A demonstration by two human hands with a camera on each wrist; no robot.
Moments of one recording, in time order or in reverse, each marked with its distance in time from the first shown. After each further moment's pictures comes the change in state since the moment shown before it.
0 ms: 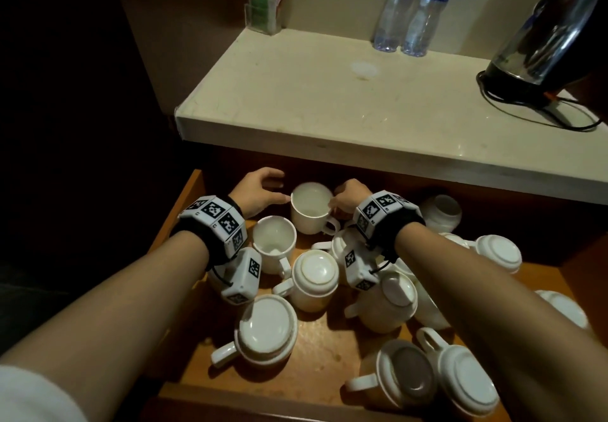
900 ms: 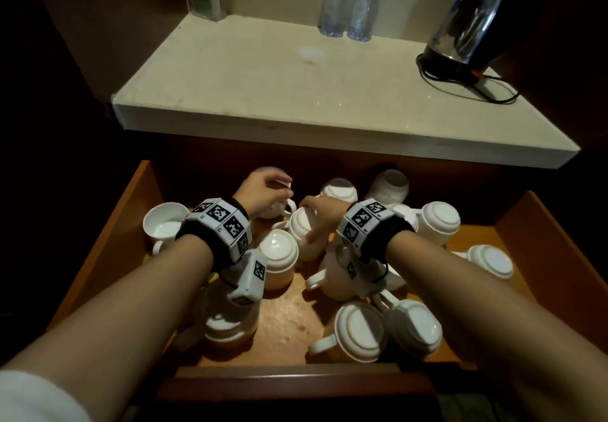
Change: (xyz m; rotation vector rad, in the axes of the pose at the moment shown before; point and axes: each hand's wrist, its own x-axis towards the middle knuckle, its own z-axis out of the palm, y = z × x) left_hand -0.016 0.022 0.076 -0.020 -0.074 0.055; right_hand -0.068 0.042 -0.005 -0.503 -0.226 -0.236
